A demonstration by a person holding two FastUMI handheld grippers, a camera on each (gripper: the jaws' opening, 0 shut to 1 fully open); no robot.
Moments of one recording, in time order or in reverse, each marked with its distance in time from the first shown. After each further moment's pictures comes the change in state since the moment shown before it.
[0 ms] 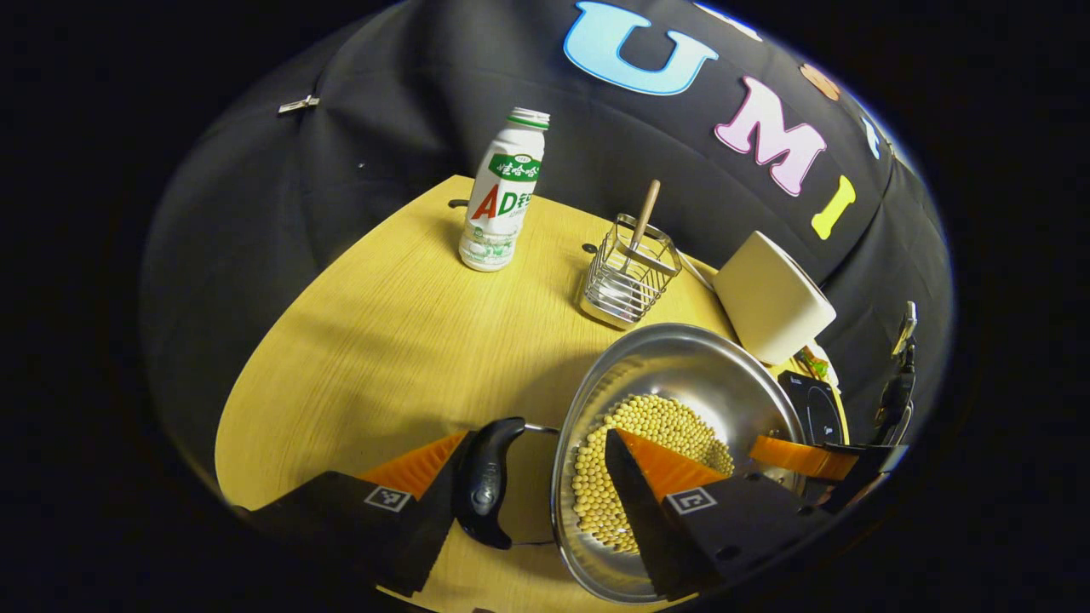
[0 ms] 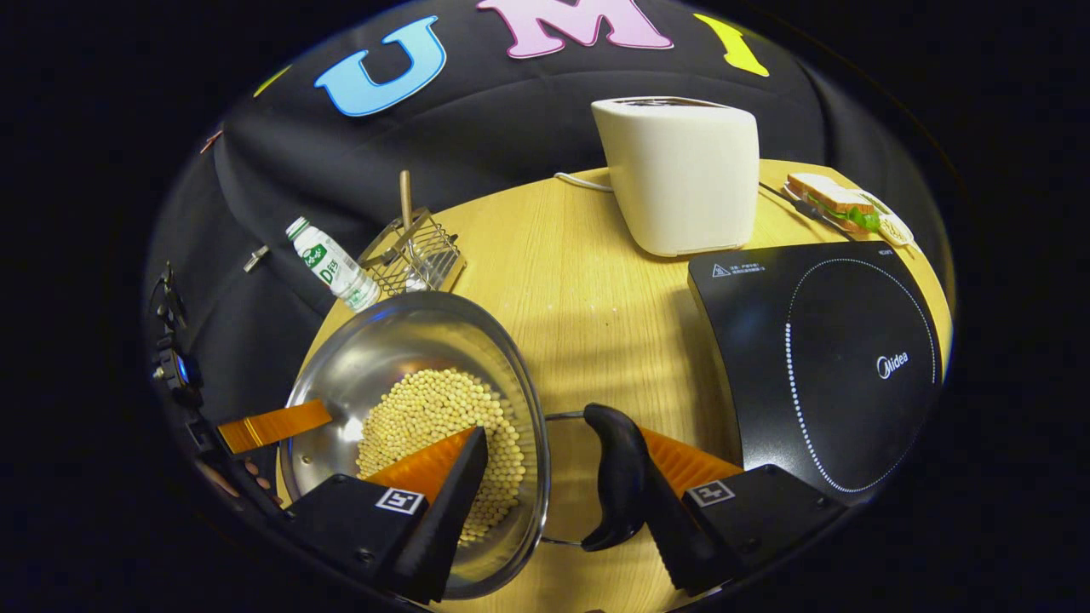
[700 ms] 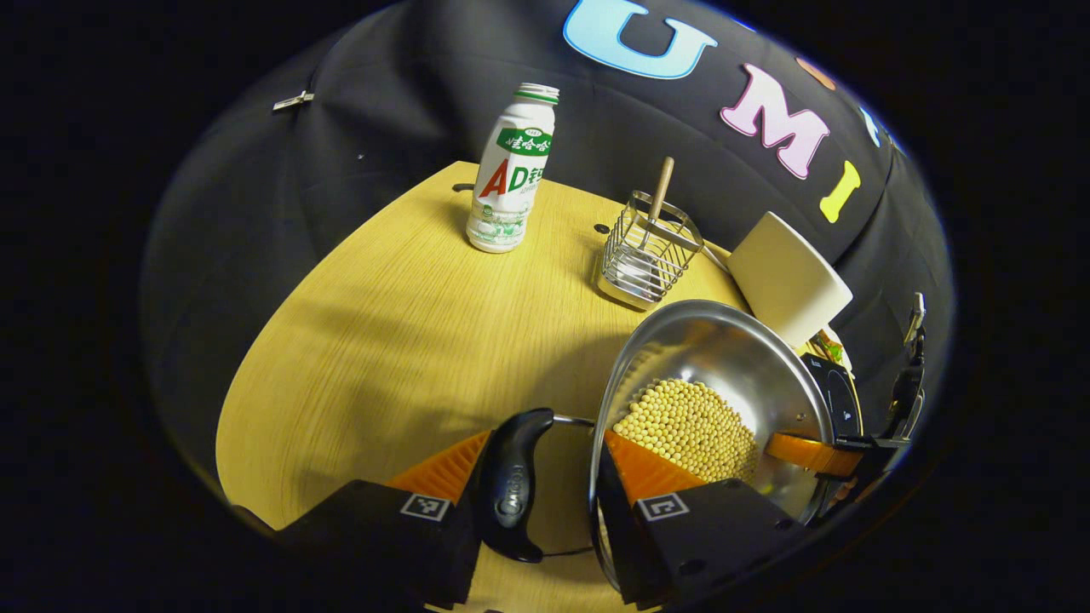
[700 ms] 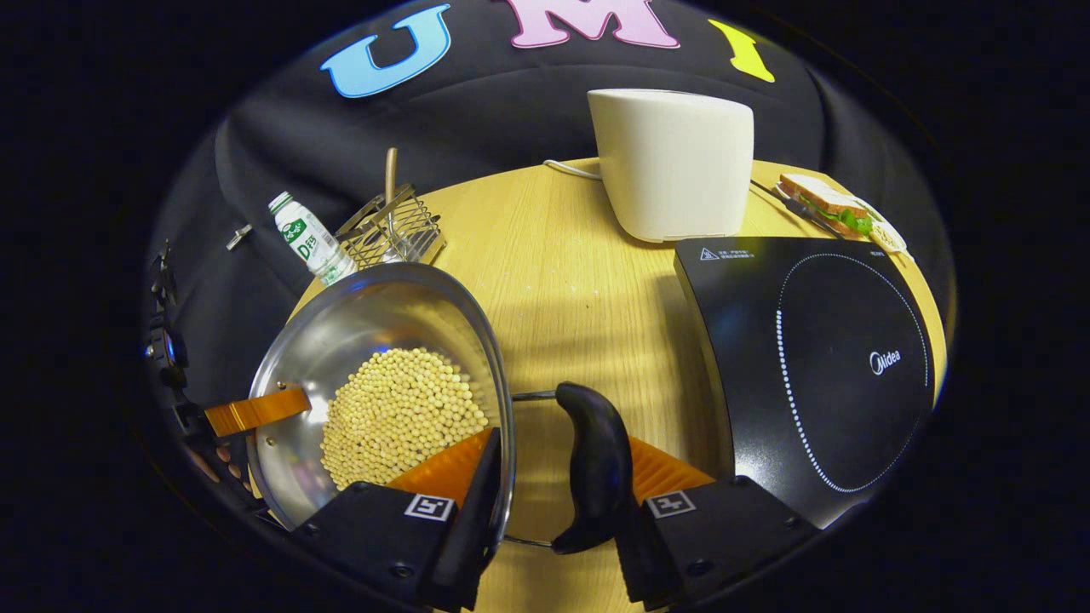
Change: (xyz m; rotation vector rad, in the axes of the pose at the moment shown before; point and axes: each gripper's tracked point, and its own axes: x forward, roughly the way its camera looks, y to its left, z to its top) left arm 0.013 0.015 -0.009 0.012 0.033 0.024; right arm 0.005 -0.015 -0.013 -0.039 0.022 -0.063
